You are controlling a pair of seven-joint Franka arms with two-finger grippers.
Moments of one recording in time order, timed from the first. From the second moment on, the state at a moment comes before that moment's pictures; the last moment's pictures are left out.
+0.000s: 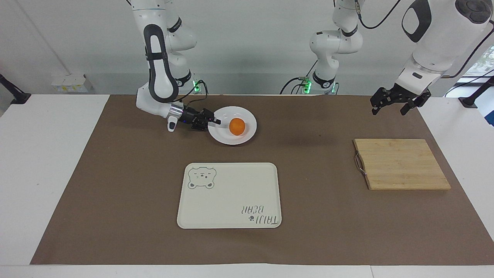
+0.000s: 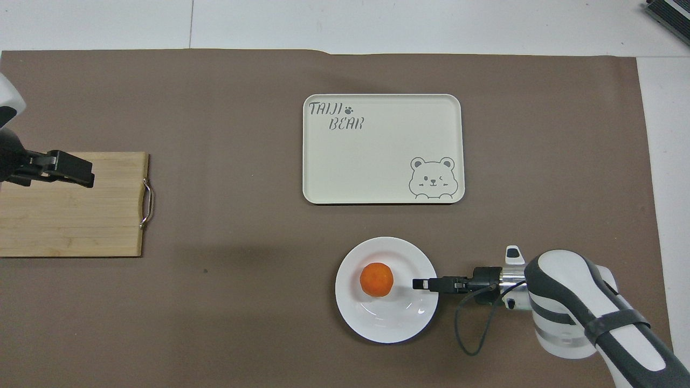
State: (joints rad) left arm -0.06 0.03 -0.01 -1.58 0.01 1.56 0.02; right arm 0.20 -0.02 -0.10 -2.64 1.35 2.09 -0.89
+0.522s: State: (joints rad) left arm -0.06 0.03 -0.01 -1.58 0.01 1.56 0.02; right arm 0.20 -0.02 -0.10 -2.65 1.36 2.11 -0.94
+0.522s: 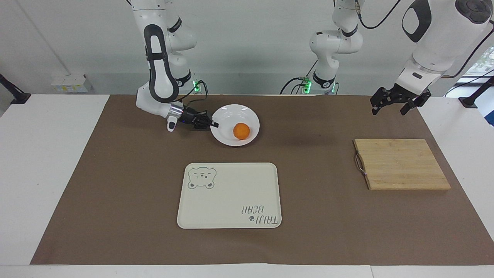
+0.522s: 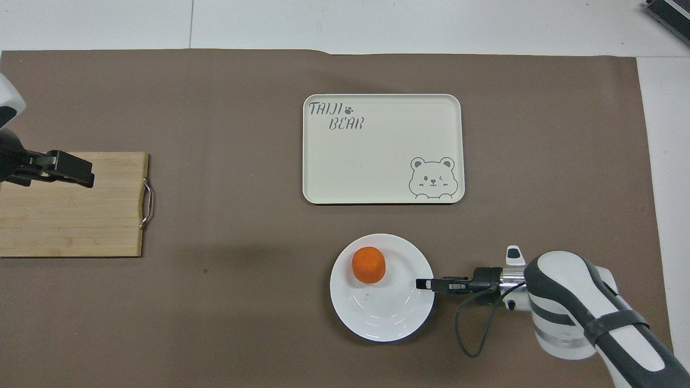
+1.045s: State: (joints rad) left arm -0.06 0.03 -0.01 -1.58 0.01 1.56 0.02; right arm 0.20 -0.01 -0.10 -2.58 1.48 2.09 -1.00
